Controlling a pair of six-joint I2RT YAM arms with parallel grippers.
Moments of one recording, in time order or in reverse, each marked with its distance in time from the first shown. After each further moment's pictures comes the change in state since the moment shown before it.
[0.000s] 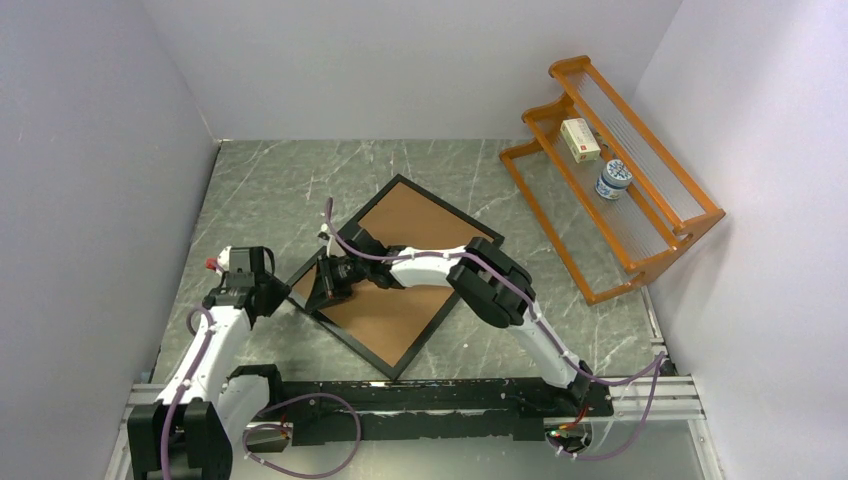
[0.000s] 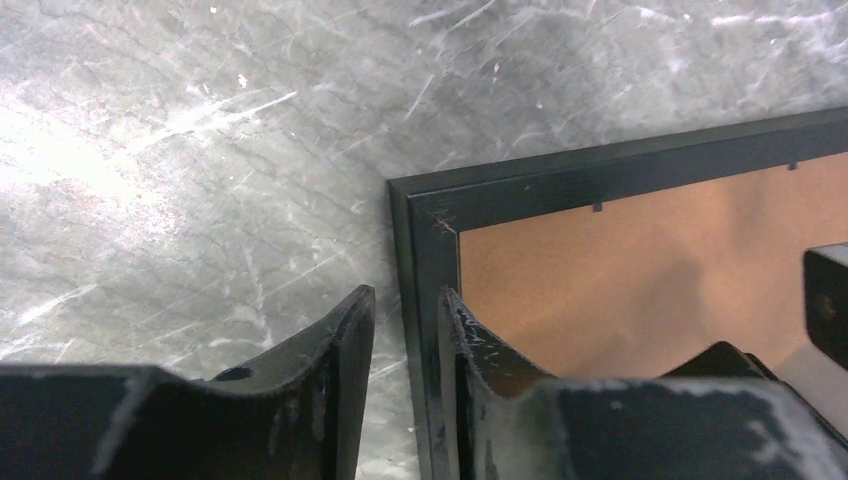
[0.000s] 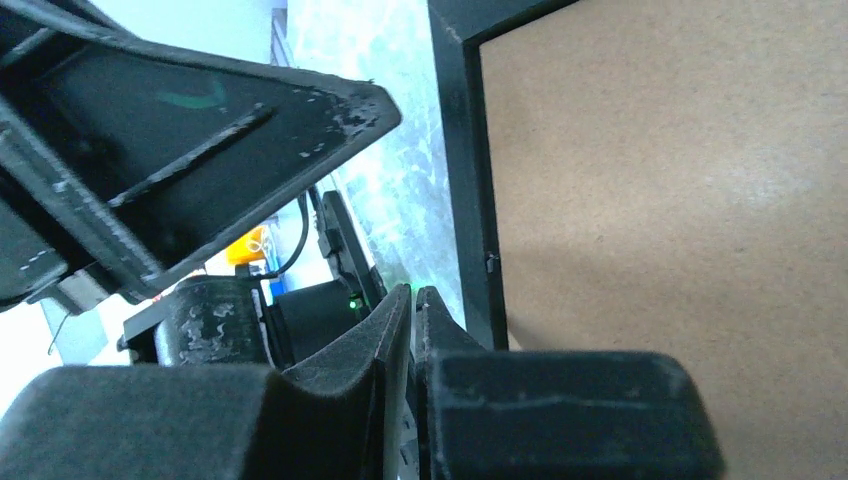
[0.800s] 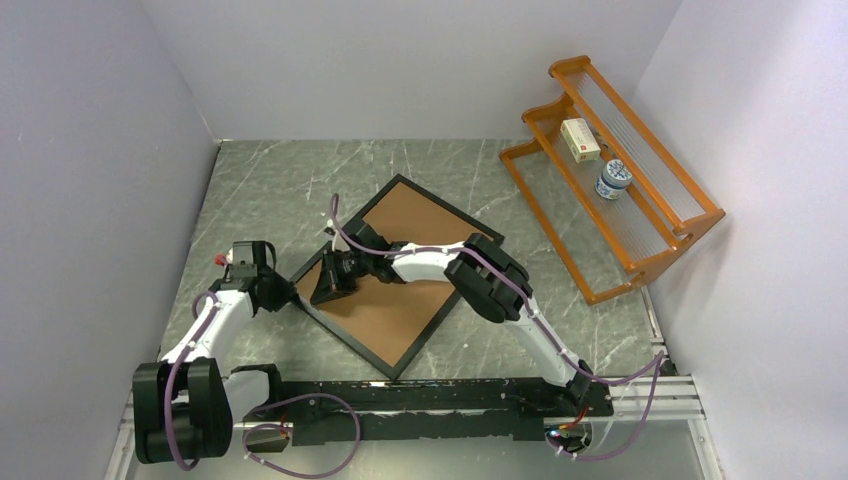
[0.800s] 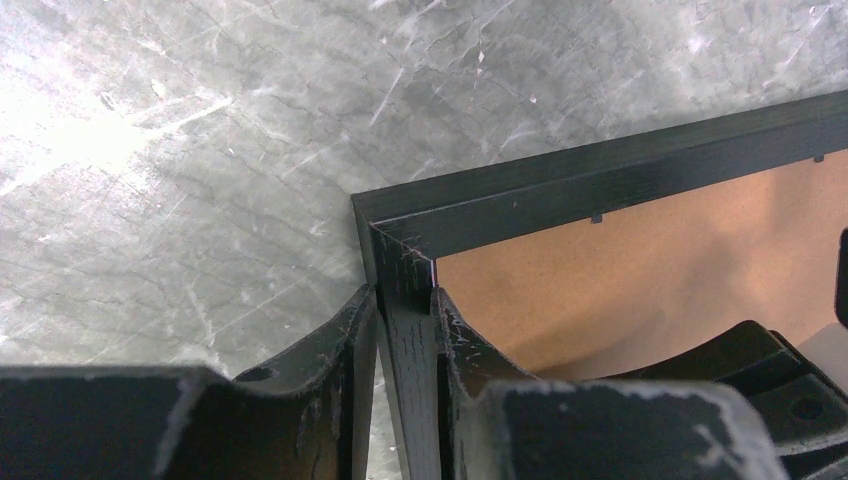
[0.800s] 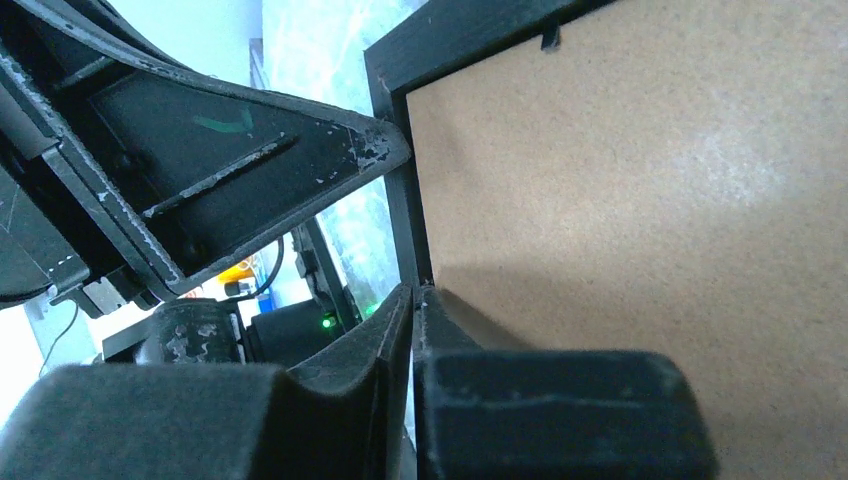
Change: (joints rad) left arm 0.021 0.162 0.003 0.113 0.101 0.024; right arm -0.039 0.047 0.034 -0.022 0.005 -0.014
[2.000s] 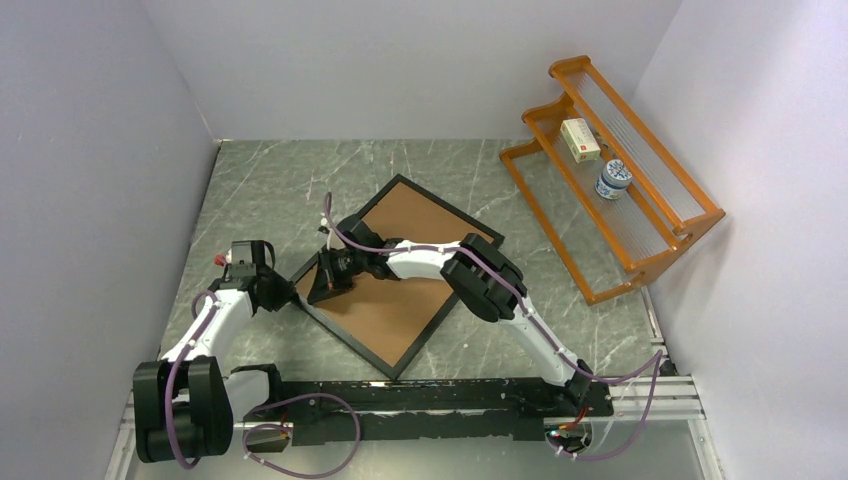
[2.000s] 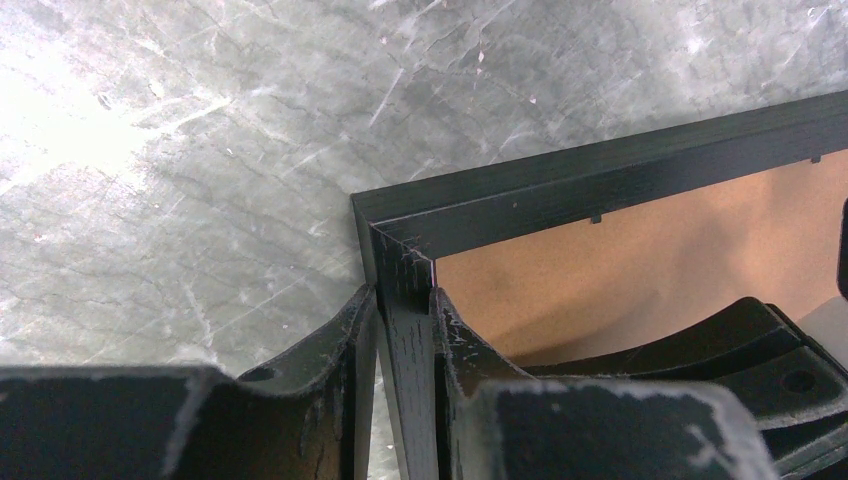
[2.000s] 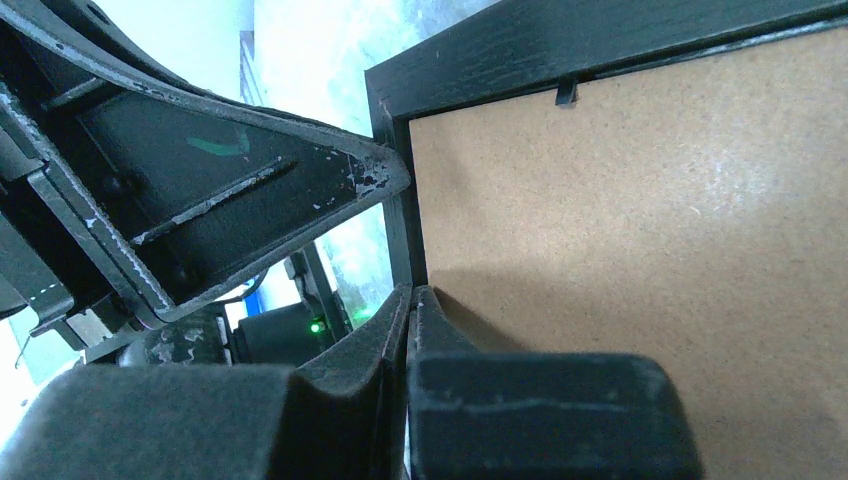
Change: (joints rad) left arm 0.012 0.007 0.003 -0.002 0.018 0.000; right arm 0.005 0.051 0.088 -0.051 -0.021 -0.058
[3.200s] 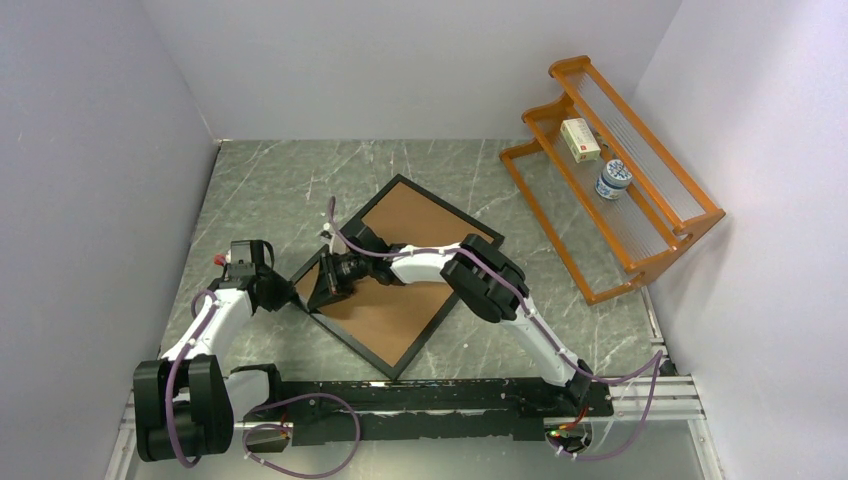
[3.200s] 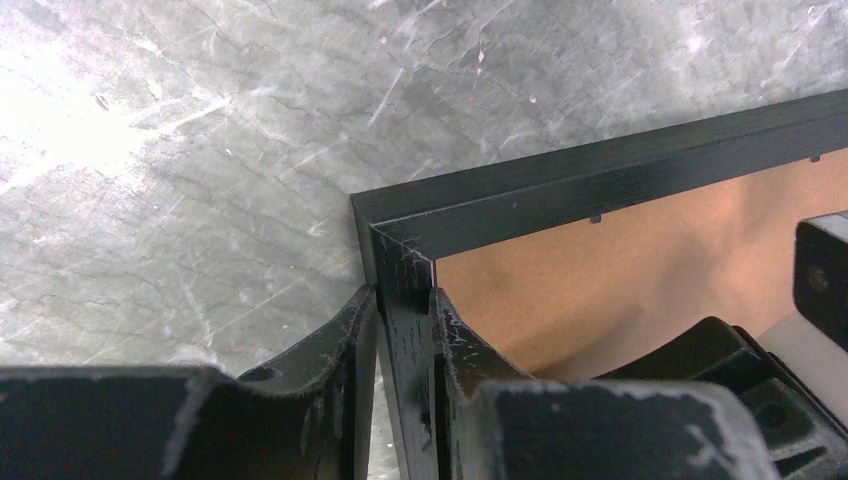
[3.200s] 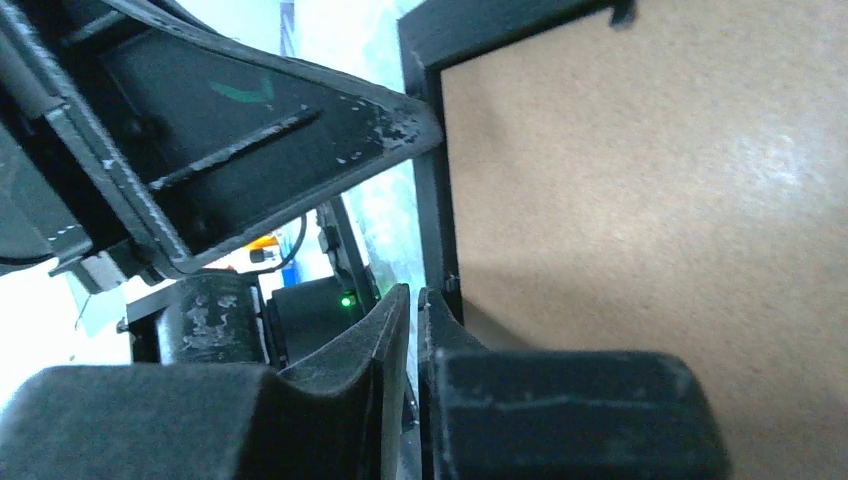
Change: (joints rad) left arm 0.007 0.005 0.003 -0.001 0.012 0.005; right arm -0.003 -0.021 -0.089 0.149 -0.078 0.095
